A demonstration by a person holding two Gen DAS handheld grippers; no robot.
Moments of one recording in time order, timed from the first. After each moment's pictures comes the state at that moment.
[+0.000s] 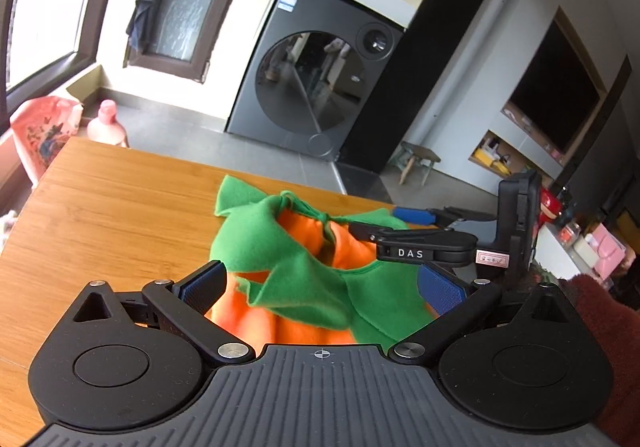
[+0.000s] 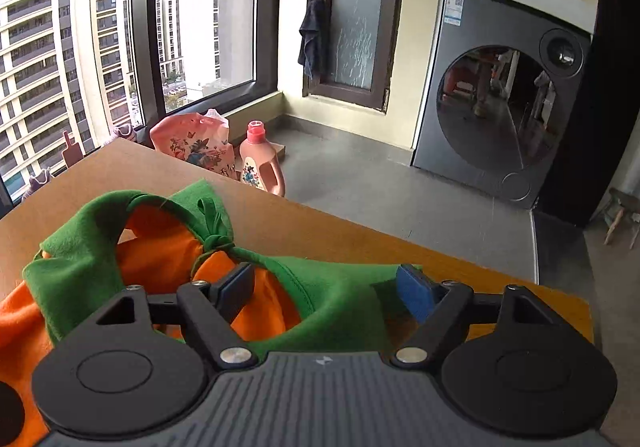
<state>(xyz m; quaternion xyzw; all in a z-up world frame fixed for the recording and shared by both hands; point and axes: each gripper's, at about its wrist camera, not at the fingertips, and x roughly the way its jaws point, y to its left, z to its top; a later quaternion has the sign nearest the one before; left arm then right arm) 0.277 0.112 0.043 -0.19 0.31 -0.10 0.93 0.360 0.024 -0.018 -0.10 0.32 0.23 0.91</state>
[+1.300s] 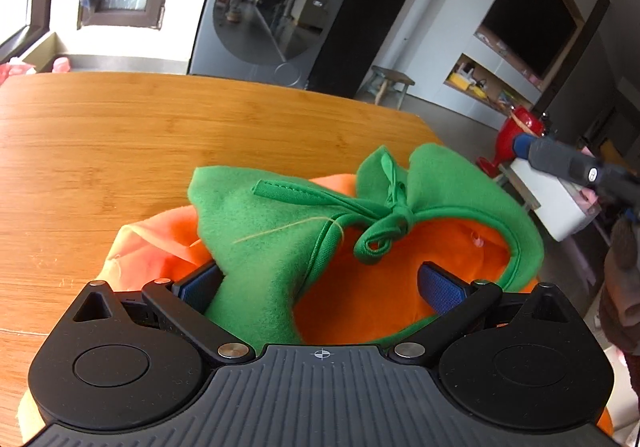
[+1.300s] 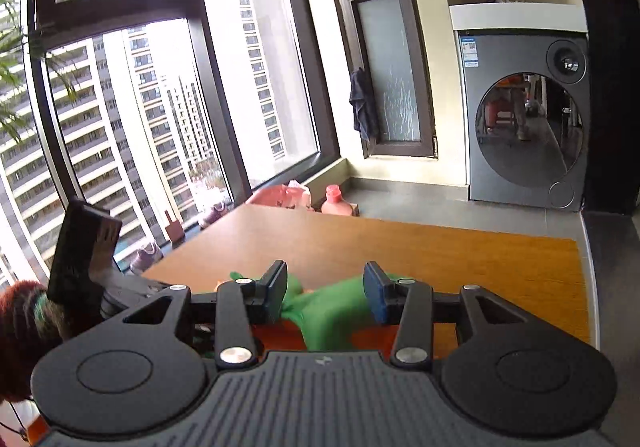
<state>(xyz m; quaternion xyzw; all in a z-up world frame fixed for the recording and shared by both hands) 0.280 0.053 -0.013 -0.12 0.38 -0.17 0.90 0.177 -0.062 0.051 0.05 0.23 0.32 0.92</state>
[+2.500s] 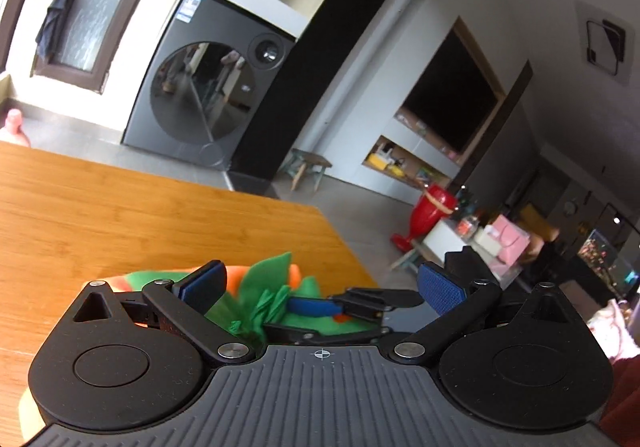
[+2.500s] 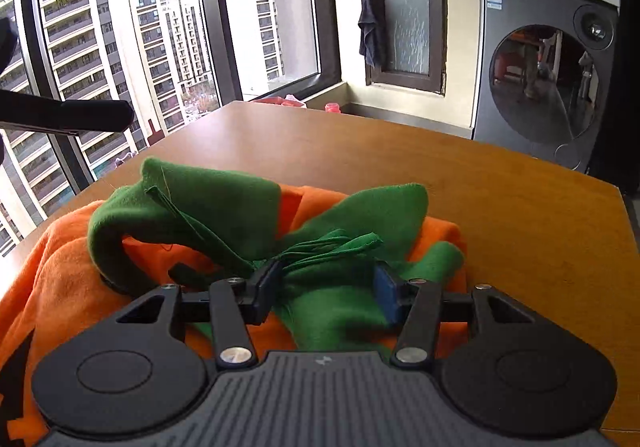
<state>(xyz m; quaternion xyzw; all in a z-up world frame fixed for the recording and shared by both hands) 0.232 0.073 0.045 -0.22 0.26 -0.27 0.90 0.204 0.004 -0.027 -0.06 0.32 0.31 0.89</state>
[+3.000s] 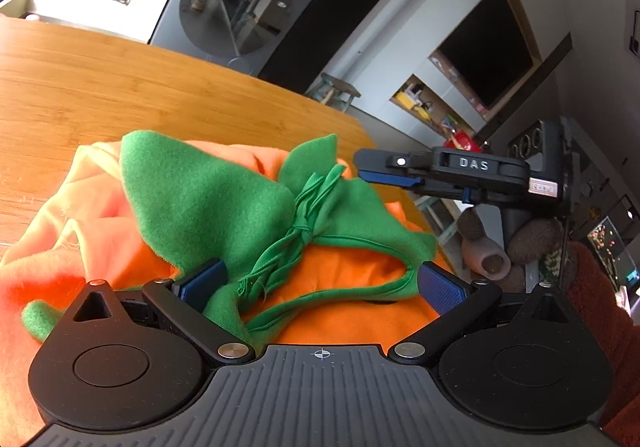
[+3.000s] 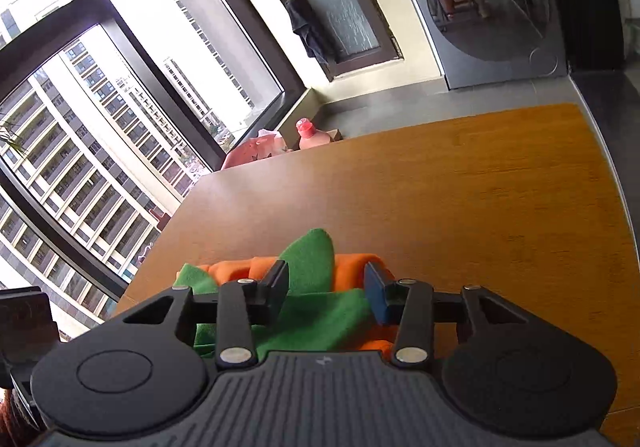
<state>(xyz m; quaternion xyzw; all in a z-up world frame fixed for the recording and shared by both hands) 0.243 0.066 -0.027 -0.22 0.36 -0.25 0.87 0.266 -0.072 -0.015 0.16 0.40 0.27 0.86</state>
